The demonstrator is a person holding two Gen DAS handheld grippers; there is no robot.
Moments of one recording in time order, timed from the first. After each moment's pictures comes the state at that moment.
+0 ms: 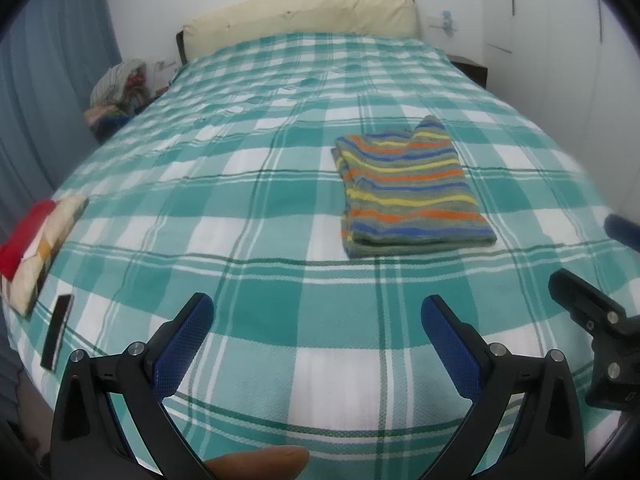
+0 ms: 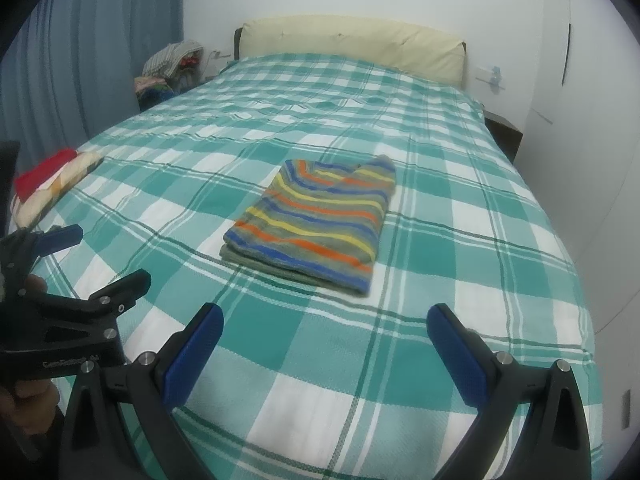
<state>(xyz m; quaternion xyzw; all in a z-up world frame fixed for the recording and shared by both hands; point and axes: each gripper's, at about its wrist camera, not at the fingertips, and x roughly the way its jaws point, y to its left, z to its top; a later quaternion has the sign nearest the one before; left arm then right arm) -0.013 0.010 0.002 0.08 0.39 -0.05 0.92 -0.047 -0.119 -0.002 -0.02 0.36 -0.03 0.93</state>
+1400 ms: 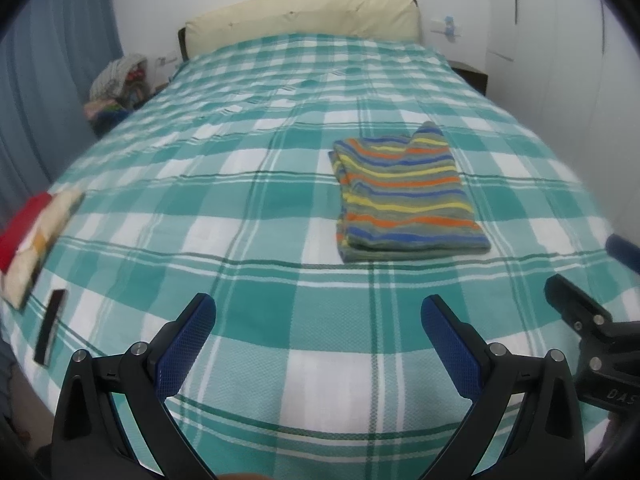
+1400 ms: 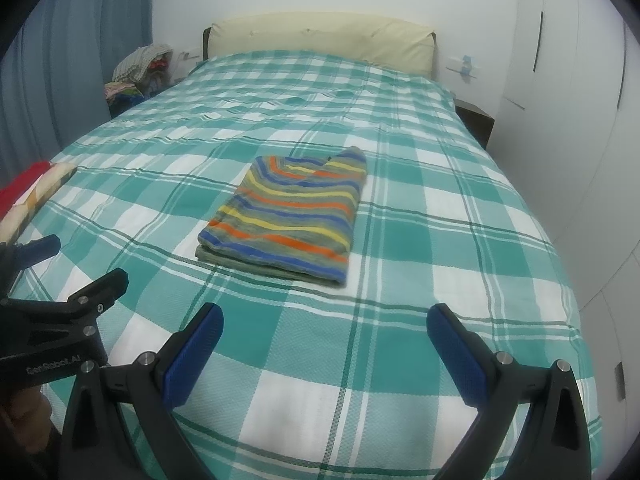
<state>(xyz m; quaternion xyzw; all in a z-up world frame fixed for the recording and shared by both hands) -0.011 0.016 0.003 0.06 0.39 -0.06 0.92 -0.050 -0.127 -0.003 0.00 0.36 -0.08 0.93</state>
